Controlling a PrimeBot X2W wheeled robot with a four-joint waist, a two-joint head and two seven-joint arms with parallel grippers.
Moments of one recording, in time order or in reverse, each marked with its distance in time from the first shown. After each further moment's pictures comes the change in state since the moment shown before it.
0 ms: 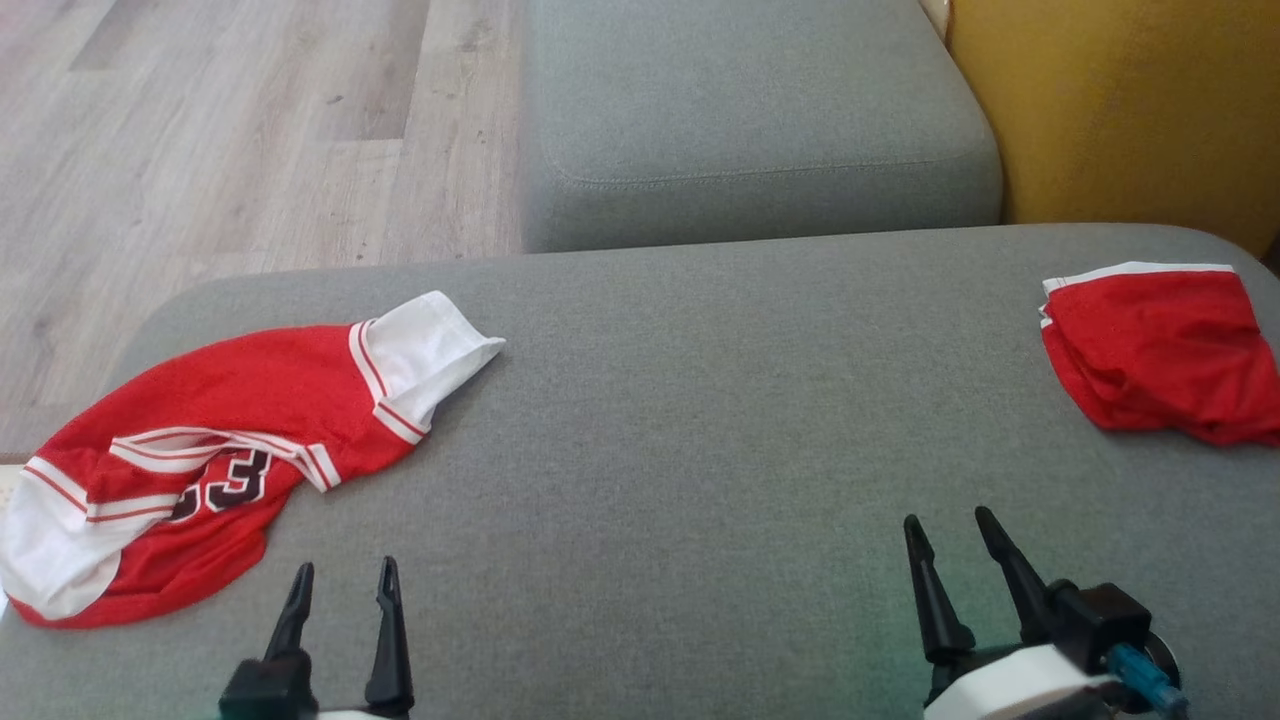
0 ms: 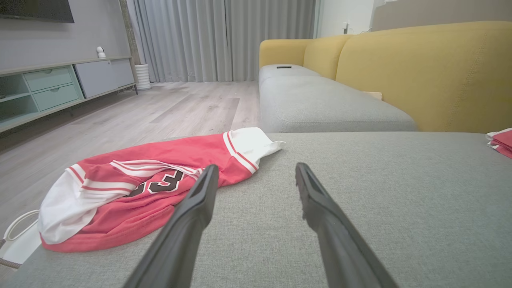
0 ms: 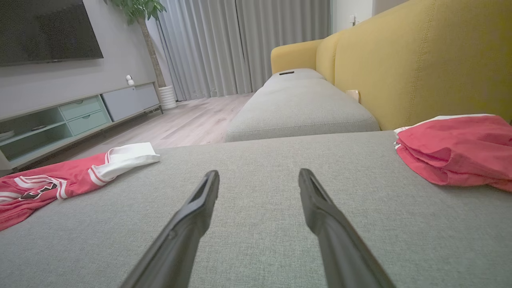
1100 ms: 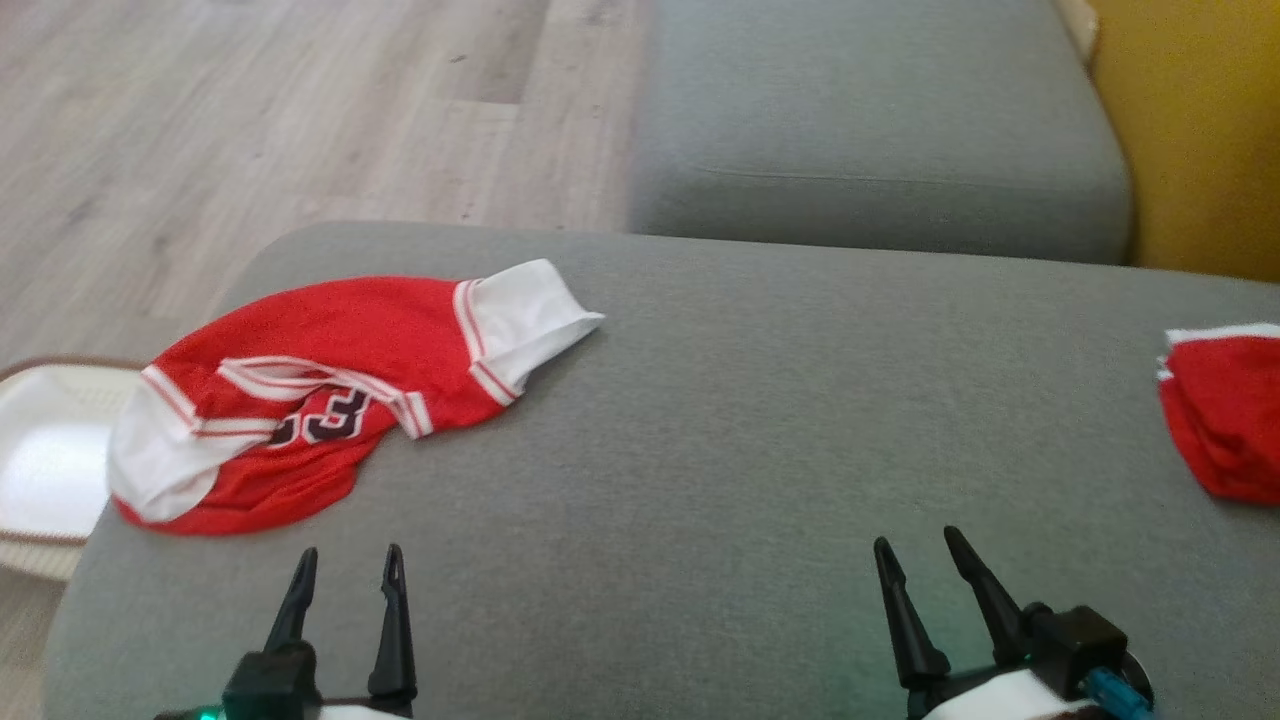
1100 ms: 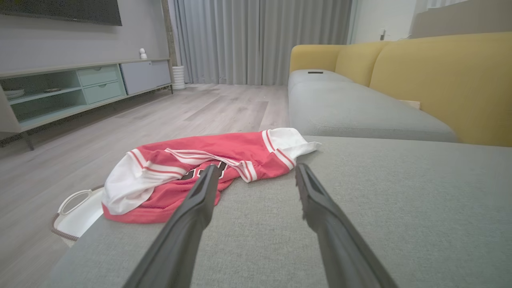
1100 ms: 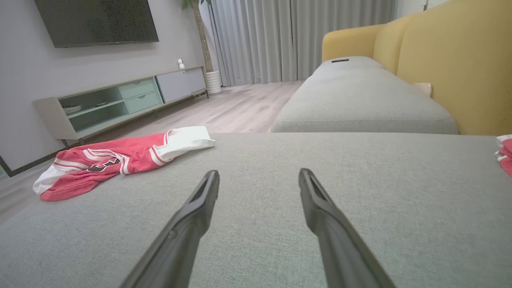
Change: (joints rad) left arm -0.003 0.000 0.001 -0.028 0.027 -0.012 0.000; right arm 0.046 0.005 0.055 -0.044 0.011 0.000 0.000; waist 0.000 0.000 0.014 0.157
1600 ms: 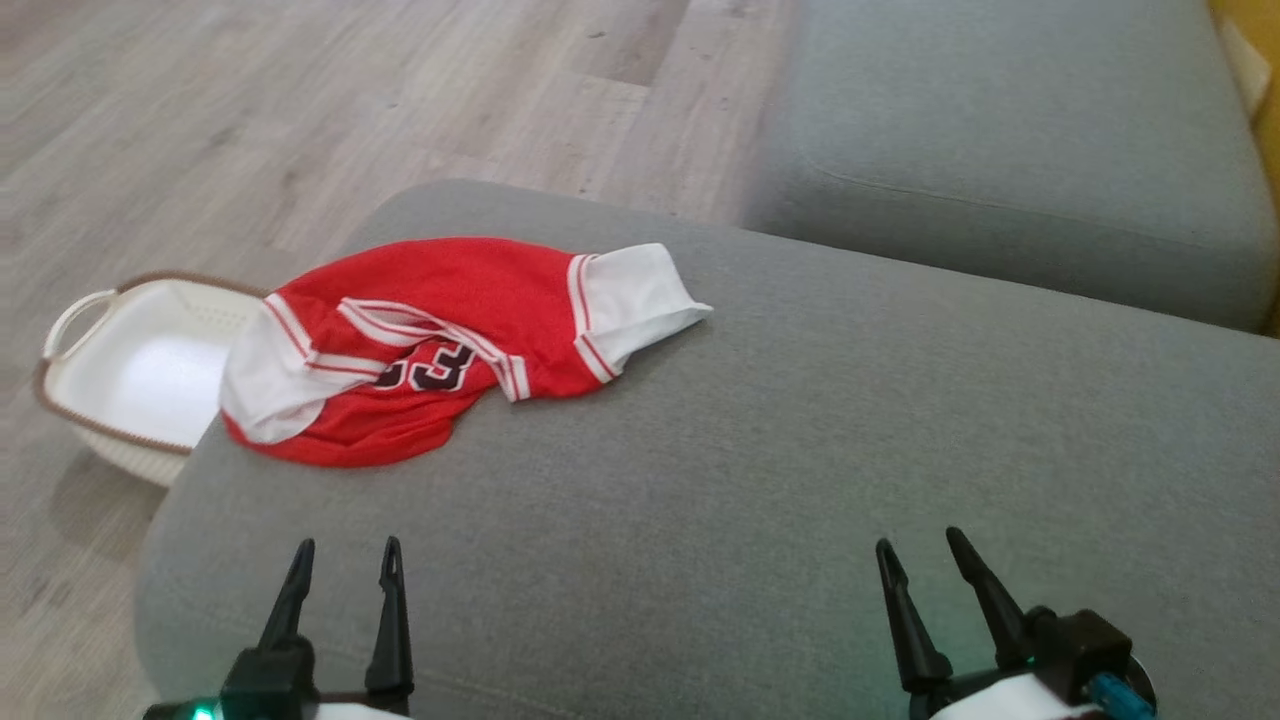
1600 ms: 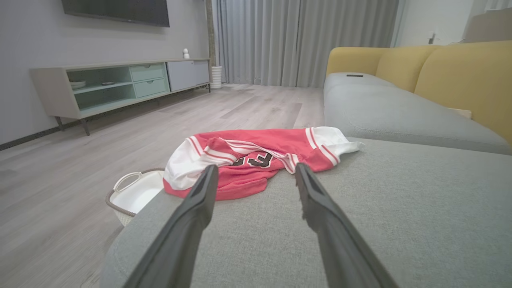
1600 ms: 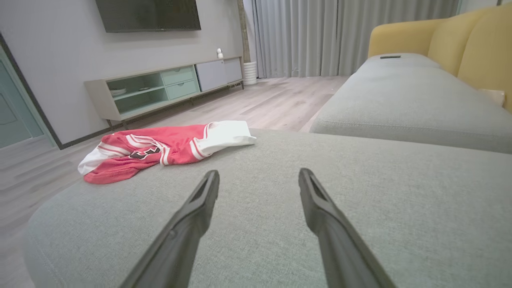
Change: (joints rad) left arm 0.000 0.006 0.005 -0.021 0.023 -0.009 0.000; right arm 0.010 0.001 -0.005 -0.020 0.000 0.000 0.000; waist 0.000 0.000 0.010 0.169
